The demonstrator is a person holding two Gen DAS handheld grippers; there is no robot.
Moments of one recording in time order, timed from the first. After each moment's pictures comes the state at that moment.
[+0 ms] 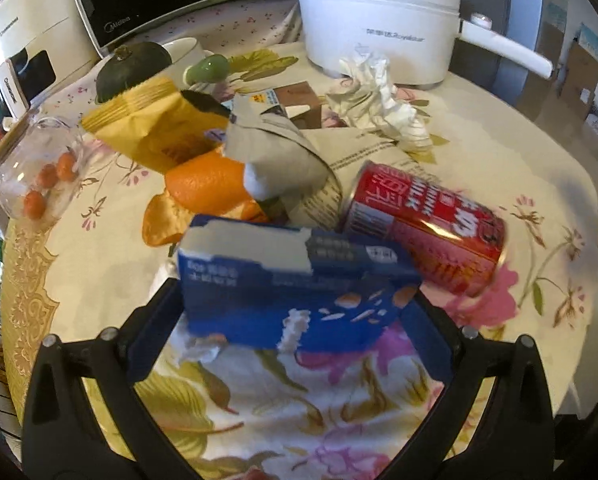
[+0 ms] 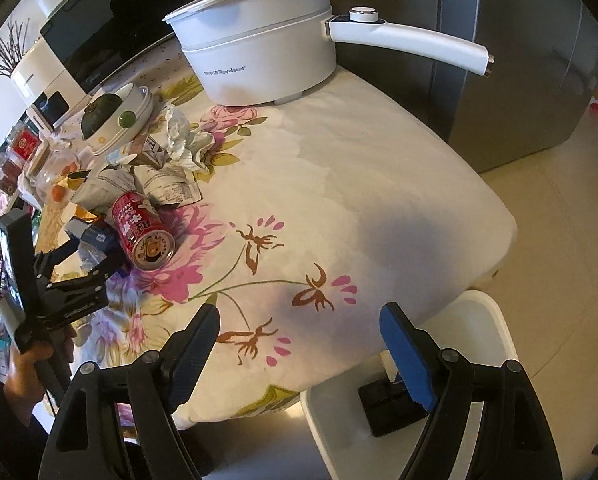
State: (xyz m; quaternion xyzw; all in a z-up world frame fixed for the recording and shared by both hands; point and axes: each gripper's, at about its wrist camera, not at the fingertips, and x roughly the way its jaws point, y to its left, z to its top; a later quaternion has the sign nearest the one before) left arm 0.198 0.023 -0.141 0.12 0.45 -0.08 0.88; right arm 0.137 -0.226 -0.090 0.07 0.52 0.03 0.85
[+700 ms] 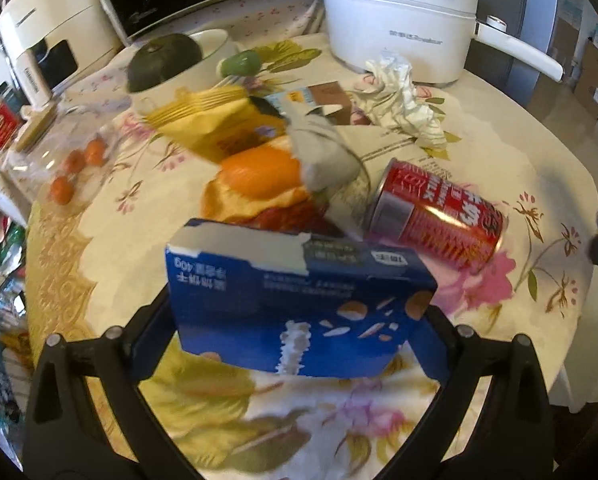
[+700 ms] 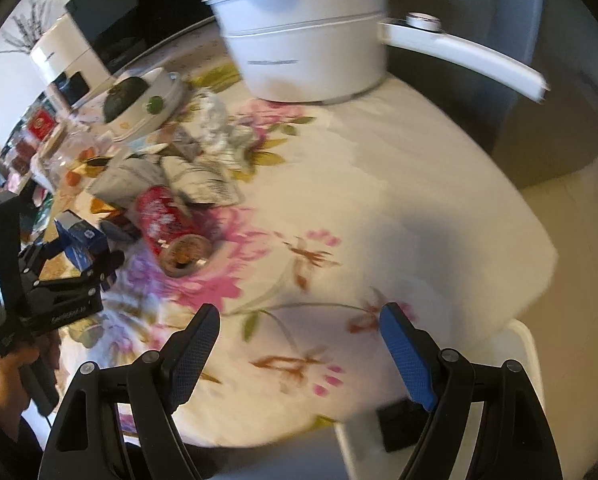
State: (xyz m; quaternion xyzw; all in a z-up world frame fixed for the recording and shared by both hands) left arm 0.184 0.041 -0.113 0.11 0.48 -0.05 0.87; right arm 0.160 -0.175 -0.097 0.05 0.51 0.09 0.85
